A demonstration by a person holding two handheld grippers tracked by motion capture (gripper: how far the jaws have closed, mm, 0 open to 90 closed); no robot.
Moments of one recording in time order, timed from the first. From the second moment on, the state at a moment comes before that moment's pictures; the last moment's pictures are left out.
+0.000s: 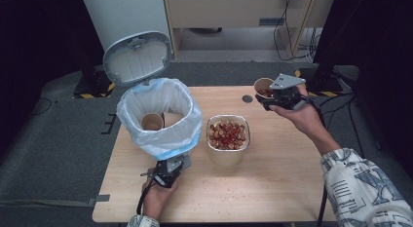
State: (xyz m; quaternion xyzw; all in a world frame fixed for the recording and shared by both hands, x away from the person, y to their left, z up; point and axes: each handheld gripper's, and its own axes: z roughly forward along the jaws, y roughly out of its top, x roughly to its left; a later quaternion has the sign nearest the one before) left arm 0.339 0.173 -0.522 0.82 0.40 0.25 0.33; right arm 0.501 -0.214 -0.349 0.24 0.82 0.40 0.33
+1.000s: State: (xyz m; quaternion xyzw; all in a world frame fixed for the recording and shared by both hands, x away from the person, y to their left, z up) left arm 0.339 0.173 -0.522 0.82 0.39 0.25 0.33; right arm 0.467 -0.180 -0.332 0.17 0.83 0.36 0.38
